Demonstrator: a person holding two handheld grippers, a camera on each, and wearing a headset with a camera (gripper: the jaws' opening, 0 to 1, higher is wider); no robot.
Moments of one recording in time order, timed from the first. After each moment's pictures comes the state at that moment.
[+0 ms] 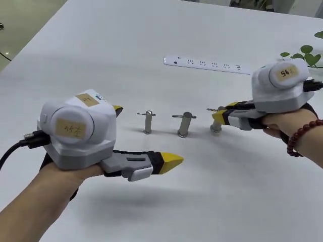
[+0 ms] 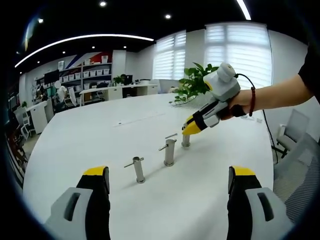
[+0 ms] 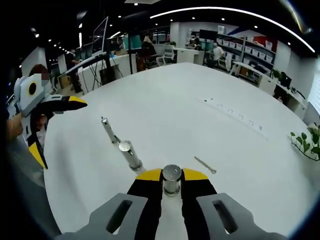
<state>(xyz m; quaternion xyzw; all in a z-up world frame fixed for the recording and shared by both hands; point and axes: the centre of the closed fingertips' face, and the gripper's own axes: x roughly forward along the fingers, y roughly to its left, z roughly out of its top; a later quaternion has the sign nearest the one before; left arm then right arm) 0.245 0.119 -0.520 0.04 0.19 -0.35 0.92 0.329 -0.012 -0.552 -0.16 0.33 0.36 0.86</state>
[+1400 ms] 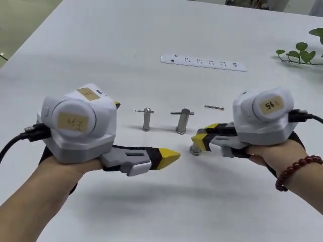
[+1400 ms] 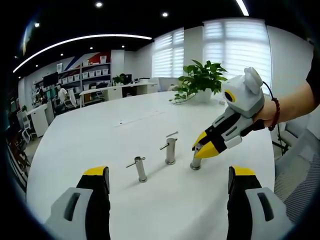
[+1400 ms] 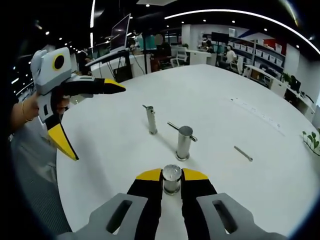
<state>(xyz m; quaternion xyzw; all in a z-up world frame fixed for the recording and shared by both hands) 0.245 0.120 -0.520 0.05 0.19 -0.35 0.92 0.268 0.027 -0.569 -0.16 0.32 0.41 0.84</state>
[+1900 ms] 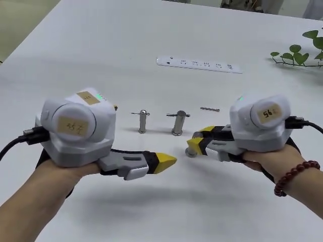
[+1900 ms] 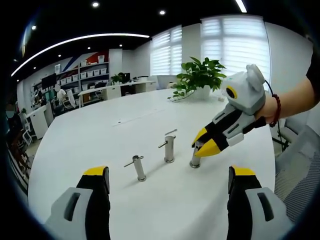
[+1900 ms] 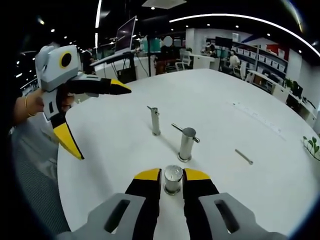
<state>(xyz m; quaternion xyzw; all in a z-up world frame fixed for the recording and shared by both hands) 0.244 0.118 -0.523 0.07 0.20 -0.35 0.91 0.264 0.028 -0.566 -0.16 0.30 0.42 0.84</state>
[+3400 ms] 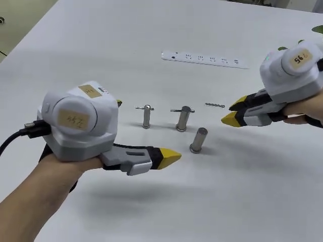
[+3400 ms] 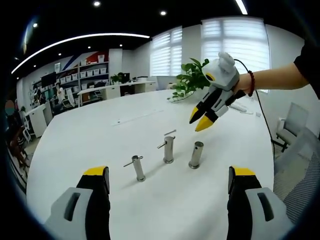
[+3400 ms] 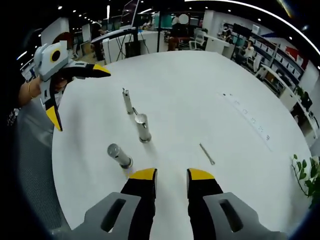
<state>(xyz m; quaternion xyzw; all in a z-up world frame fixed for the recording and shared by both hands) 0.244 0.118 -0.522 0.06 0.20 -0.35 0.91 0.319 -0.036 -0.551 -0.28 0.37 0.44 0.77</state>
